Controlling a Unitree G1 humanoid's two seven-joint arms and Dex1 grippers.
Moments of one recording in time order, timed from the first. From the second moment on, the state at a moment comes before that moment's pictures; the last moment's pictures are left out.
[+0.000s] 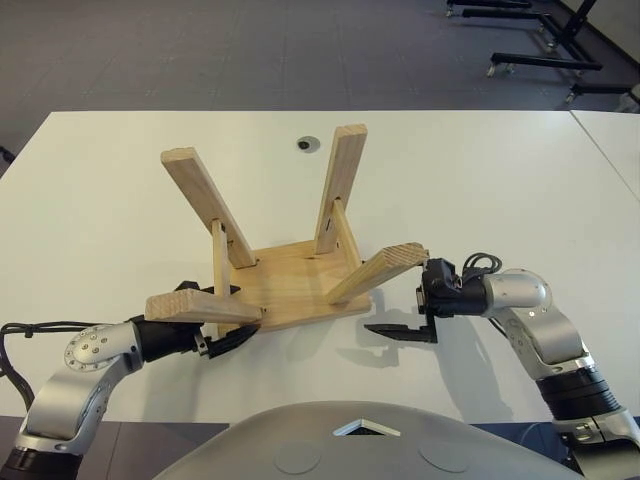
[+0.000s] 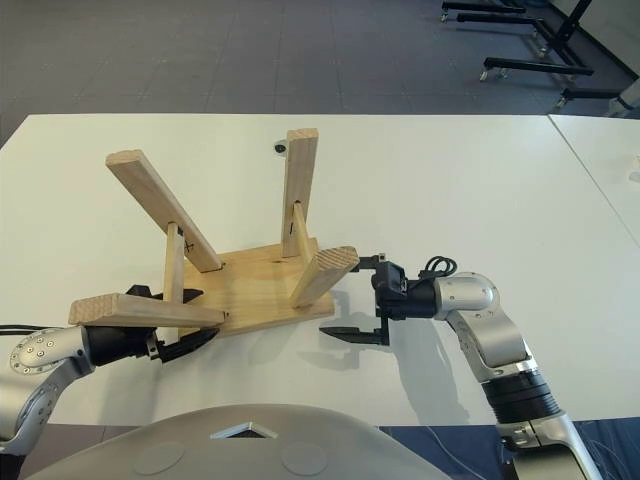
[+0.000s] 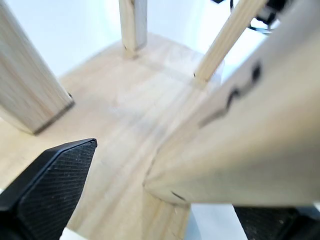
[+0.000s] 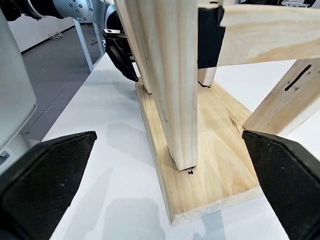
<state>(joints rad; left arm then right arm) 0.42 0.69 0.05 -0.38 -0.46 0.28 -0.95 0.06 -0.64 0.16 -0.13 0.45 0.04 1.28</state>
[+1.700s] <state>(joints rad) 0.29 0.71 0.12 -0.31 -0.52 0.32 -1.00 0.06 -0.49 0.27 0.10 0.25 -0.17 1.04</state>
